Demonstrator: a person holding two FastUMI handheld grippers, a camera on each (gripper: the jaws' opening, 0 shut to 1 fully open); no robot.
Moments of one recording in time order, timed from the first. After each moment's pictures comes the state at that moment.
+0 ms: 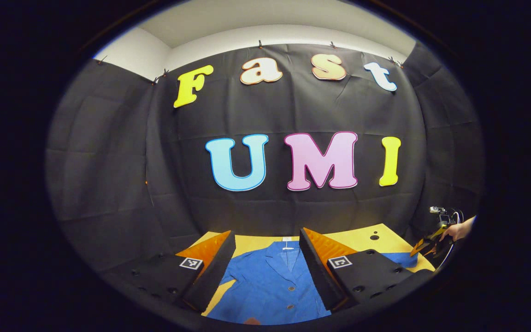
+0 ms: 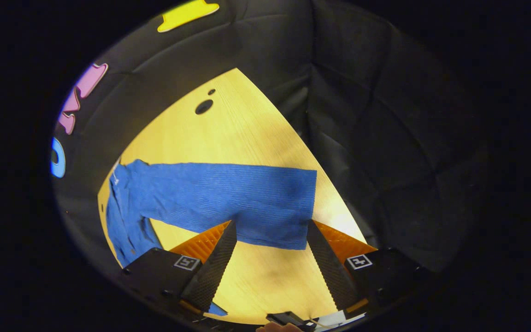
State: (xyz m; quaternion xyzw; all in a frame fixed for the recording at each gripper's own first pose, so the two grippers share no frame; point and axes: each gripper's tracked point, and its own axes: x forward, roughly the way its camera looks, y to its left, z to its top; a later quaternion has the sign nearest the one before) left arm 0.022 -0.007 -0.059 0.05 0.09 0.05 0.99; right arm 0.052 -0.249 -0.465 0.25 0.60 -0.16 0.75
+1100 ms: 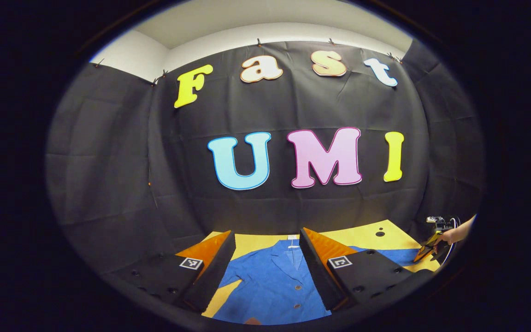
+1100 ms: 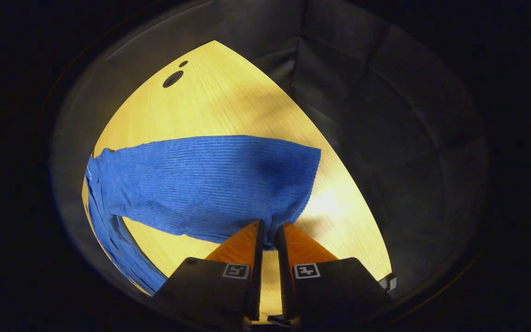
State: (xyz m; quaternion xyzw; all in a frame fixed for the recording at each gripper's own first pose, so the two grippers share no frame) left arm 0.026 0.002 -0.066 0.06 0.10 0.06 0.99; right arm 0.039 -0.233 -0.509 0.26 0.65 -0.18 0.70
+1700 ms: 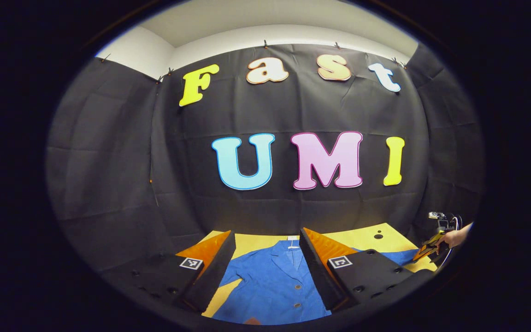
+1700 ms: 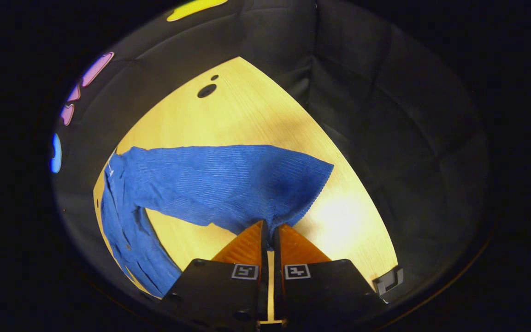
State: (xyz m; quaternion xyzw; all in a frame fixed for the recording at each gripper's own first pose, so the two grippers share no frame) left arm 0.012 0.016 -0.066 0.04 0.09 0.05 0.99; right arm 0.047 -0.204 -0.445 0.26 0.58 -0.16 0.76
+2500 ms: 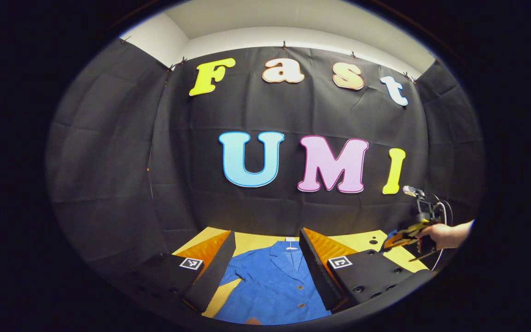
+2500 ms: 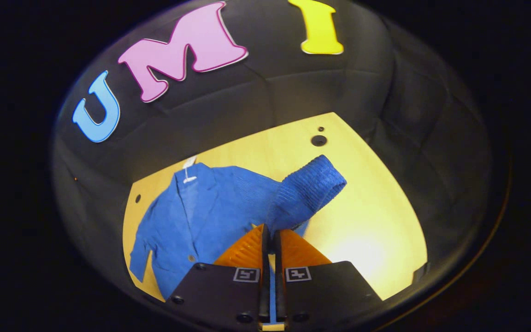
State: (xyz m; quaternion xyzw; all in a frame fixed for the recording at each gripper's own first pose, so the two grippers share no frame) left arm 0.018 0.085 -0.099 0.00 0.10 0.03 0.99; right arm 0.179 0.009 -0.313 0.21 0.45 -0.06 0.86
